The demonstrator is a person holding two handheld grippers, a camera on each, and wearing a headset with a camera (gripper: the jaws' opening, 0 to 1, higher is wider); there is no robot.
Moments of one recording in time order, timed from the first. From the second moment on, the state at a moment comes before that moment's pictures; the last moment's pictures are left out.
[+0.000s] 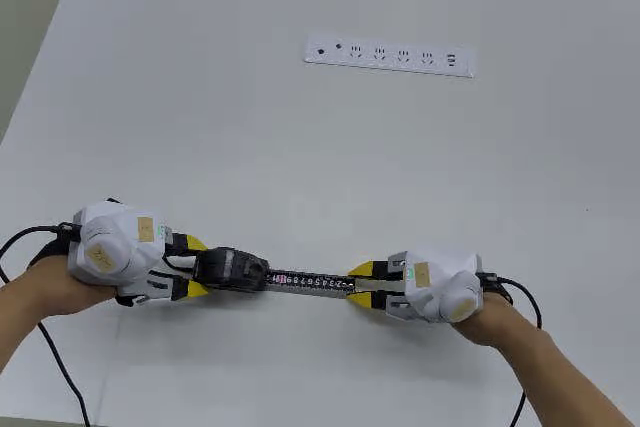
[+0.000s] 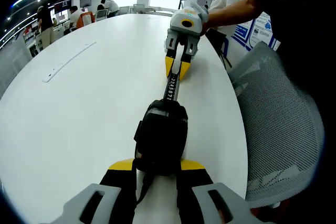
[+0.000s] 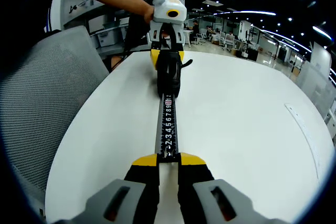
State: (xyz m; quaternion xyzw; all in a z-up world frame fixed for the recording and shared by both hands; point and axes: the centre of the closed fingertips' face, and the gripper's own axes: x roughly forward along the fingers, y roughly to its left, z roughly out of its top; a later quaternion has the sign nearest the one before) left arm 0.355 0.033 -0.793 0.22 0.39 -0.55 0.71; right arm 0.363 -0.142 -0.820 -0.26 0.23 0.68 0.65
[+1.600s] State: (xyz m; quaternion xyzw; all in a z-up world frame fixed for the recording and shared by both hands) left arm 0.355 0.031 -0.792 0.22 0.39 -0.54 0.71; right arm 0.363 -0.198 -0.822 -0.26 0.24 0.66 0.66
